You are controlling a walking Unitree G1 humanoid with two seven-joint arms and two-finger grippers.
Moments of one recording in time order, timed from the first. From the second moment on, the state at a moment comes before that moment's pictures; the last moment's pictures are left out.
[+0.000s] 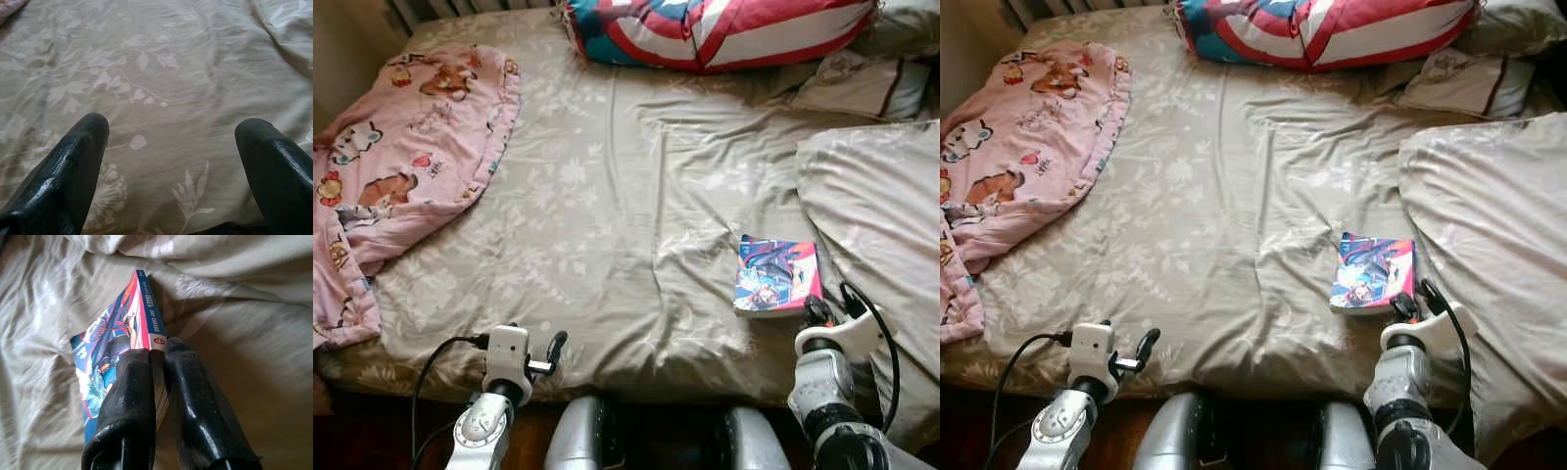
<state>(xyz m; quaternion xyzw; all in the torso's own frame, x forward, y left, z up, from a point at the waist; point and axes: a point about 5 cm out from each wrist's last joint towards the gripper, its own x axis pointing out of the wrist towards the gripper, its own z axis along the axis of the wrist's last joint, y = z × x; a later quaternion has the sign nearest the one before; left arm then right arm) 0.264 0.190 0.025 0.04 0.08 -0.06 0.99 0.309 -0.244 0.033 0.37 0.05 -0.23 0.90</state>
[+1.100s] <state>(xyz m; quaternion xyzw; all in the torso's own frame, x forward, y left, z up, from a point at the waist) 0.266 0.181 0.028 0.04 0.09 -0.08 0.99 0.310 -0.260 0.038 0.34 0.07 -0.23 0.91</state>
